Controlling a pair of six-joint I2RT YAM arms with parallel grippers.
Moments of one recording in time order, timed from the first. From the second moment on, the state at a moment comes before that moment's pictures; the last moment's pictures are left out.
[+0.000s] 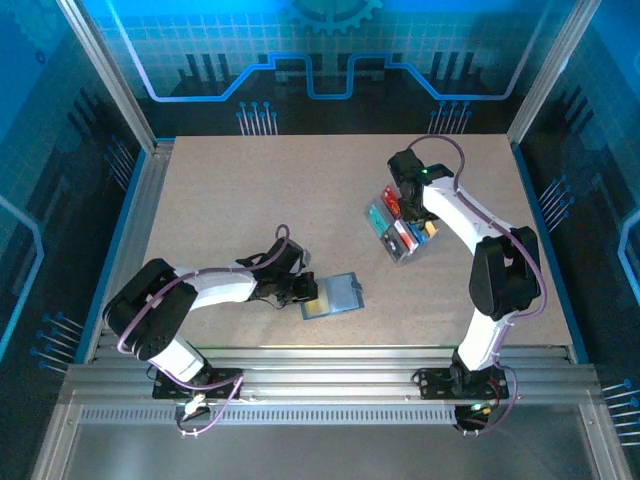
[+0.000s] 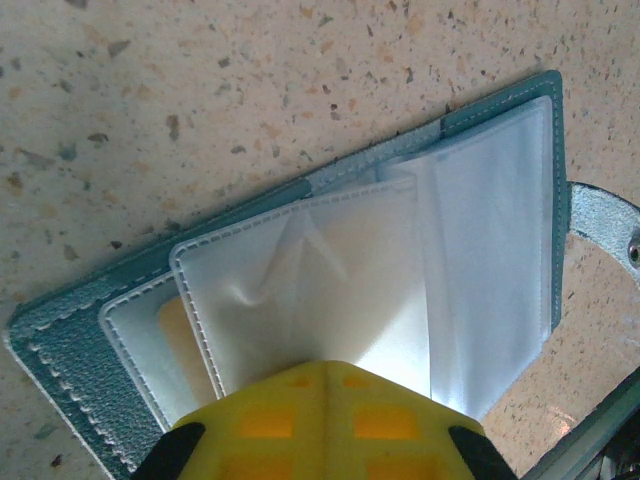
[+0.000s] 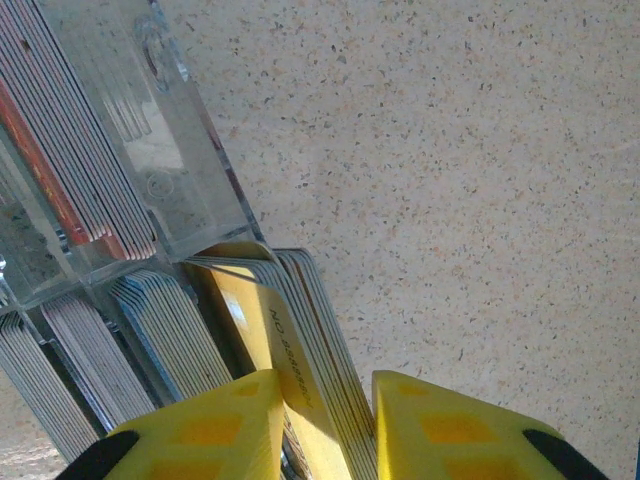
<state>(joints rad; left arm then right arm) -0.65 1.58 0.67 -0.12 0.35 -0.80 0.32 1.80 1.48 -1.00 0.47 0.20</state>
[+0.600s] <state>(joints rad) -0.65 1.58 0.67 -0.12 0.35 -0.80 0.32 1.79 1.50 -1.03 0.52 0.21</state>
